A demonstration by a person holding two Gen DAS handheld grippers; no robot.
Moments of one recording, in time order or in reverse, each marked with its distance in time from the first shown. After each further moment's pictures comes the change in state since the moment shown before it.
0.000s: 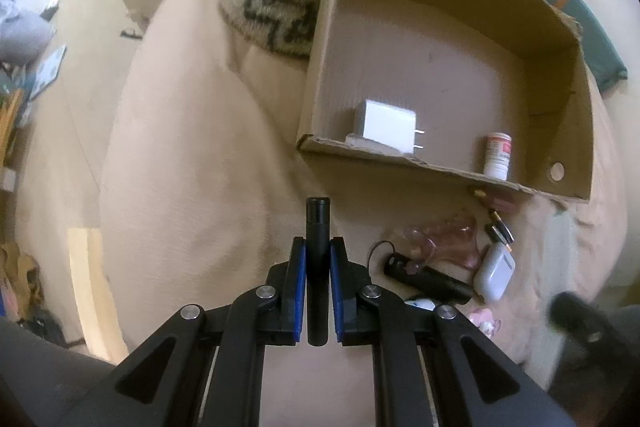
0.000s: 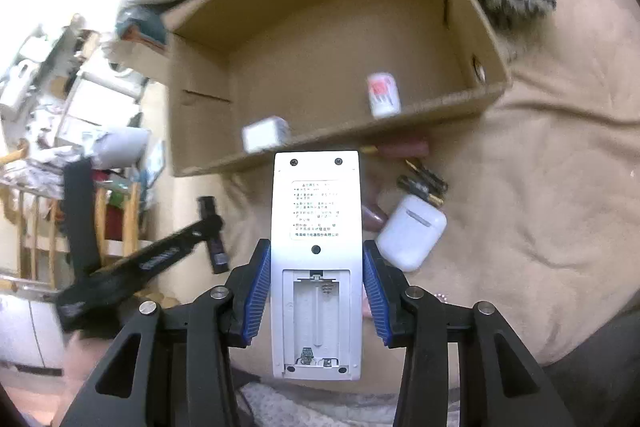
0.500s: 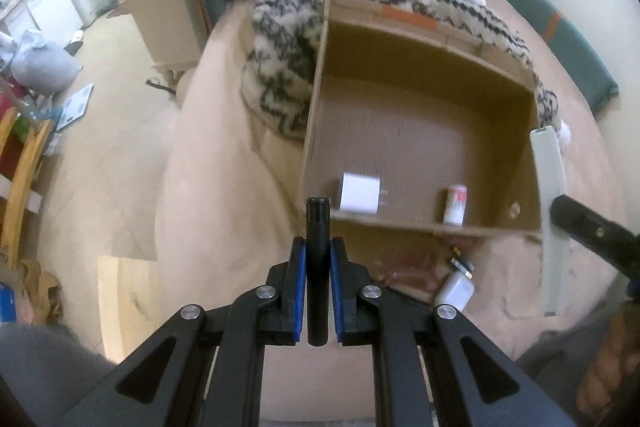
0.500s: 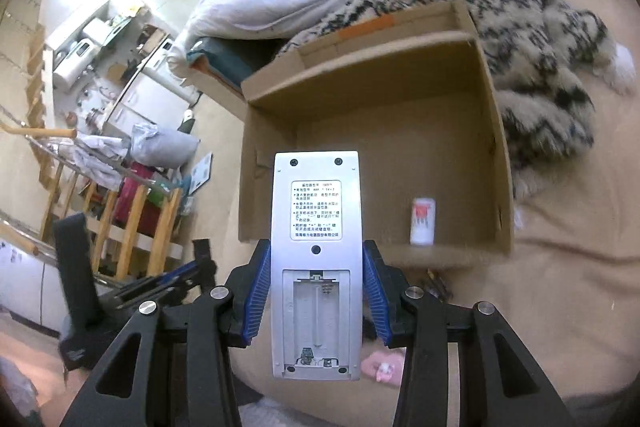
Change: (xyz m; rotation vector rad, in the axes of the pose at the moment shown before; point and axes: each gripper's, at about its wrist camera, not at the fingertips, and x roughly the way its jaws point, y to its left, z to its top) left arm -0.096 -0.016 0.015 -0.007 -0.163 0.058; right arm -0.048 0.009 0.074 -0.184 -0.100 0.118
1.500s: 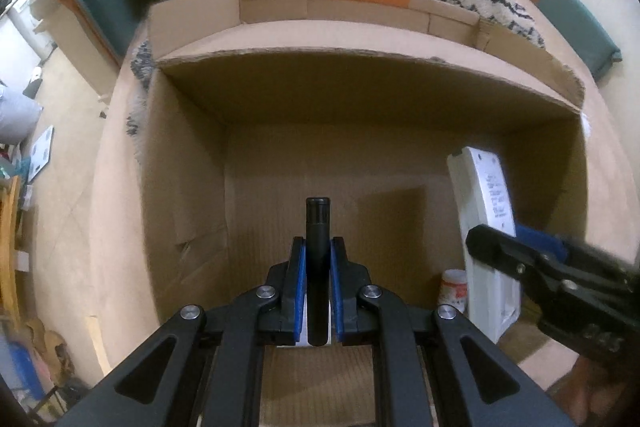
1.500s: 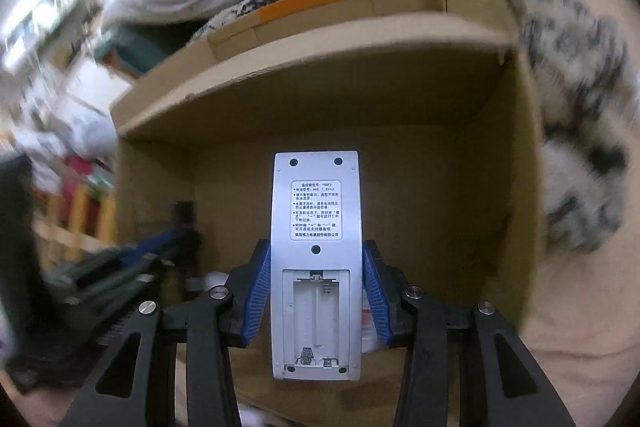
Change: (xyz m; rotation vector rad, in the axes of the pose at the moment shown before) left arm 0.124 -0.076 0.093 0.157 0.074 -0.022; right arm 0.114 -0.065 0.069 0.107 0.113 -0.128
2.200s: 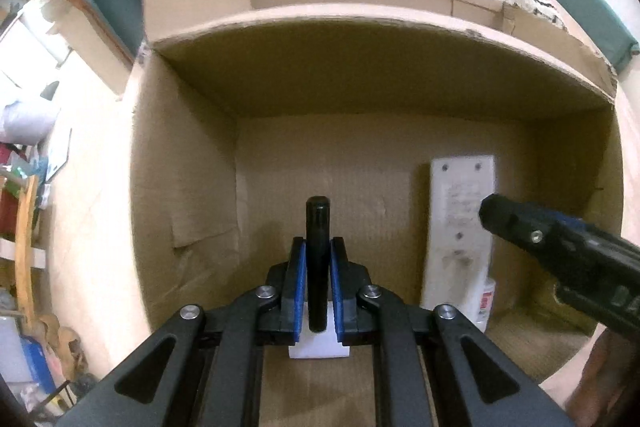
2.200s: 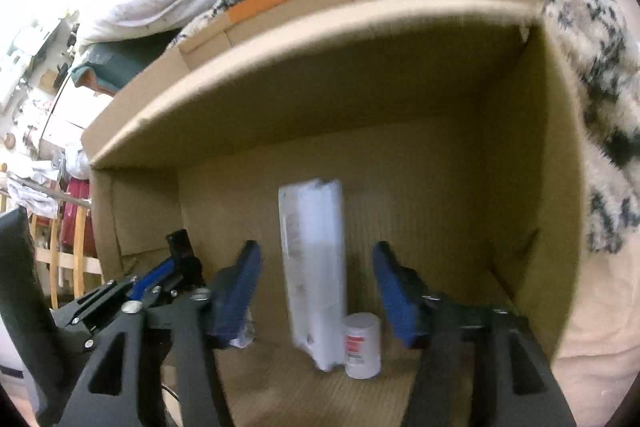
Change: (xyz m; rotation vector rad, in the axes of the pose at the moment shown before) left arm 0.017 -0.005 0.001 -0.003 0.005 0.085; right arm 0.009 0.002 0.010 0.014 -0.021 -0.067
